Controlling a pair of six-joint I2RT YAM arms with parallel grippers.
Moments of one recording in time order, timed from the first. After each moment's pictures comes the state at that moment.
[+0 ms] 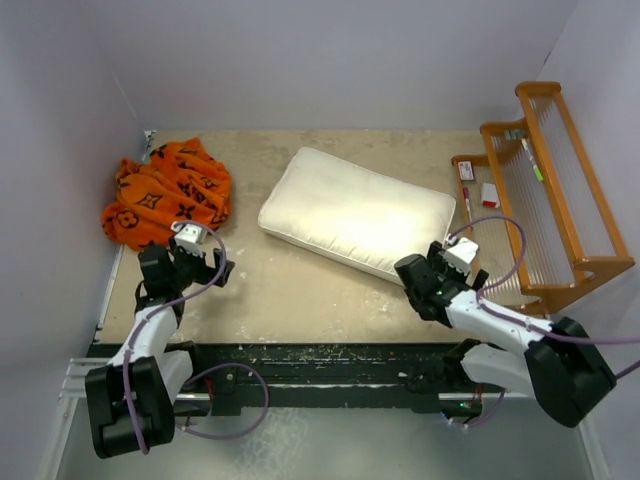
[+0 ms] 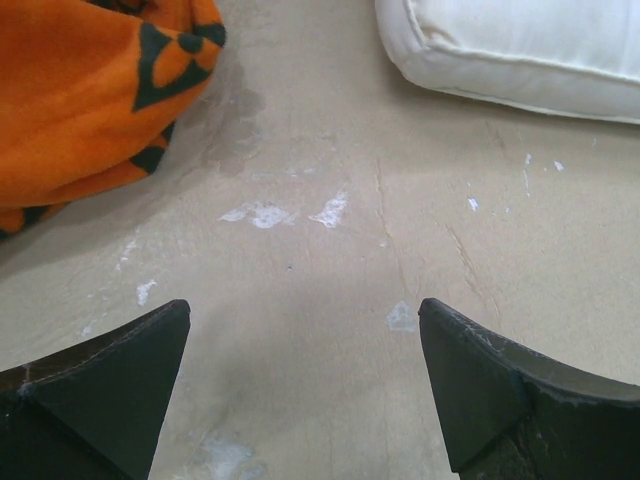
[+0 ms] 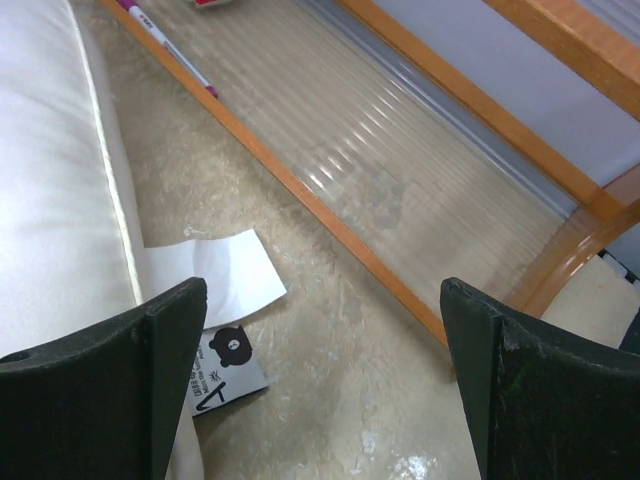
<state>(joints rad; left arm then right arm) 0.23 0.94 0.23 0.22 0.59 0.15 0.60 1.14 0.42 -0.38 1.37 0.89</state>
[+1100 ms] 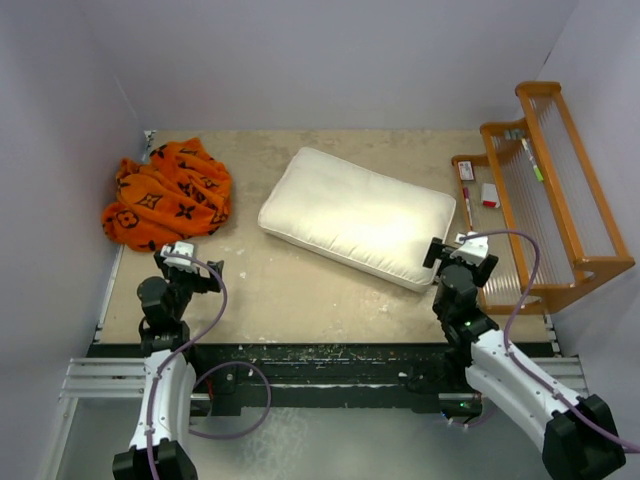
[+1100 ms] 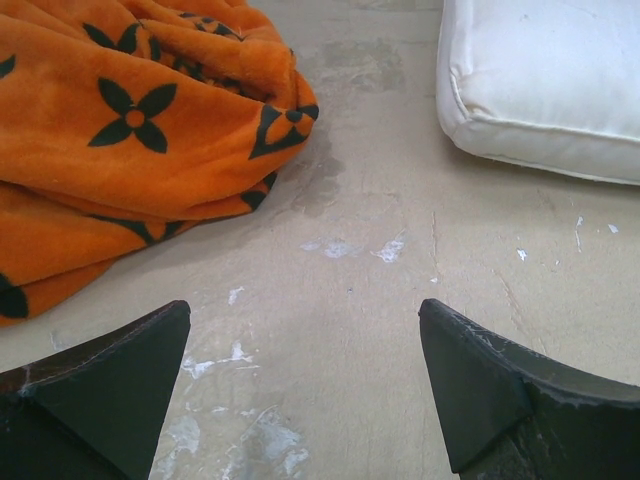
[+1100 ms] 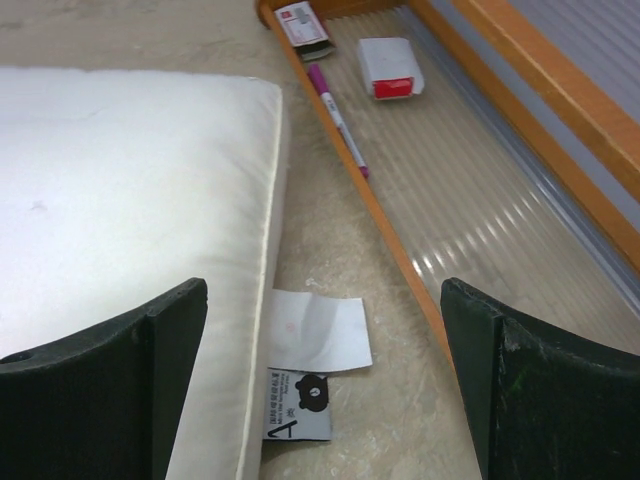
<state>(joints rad) 0.23 0.44 0.04 0.22 0.40 0.09 0.44 0.68 0.16 0.33 0.88 0.09</state>
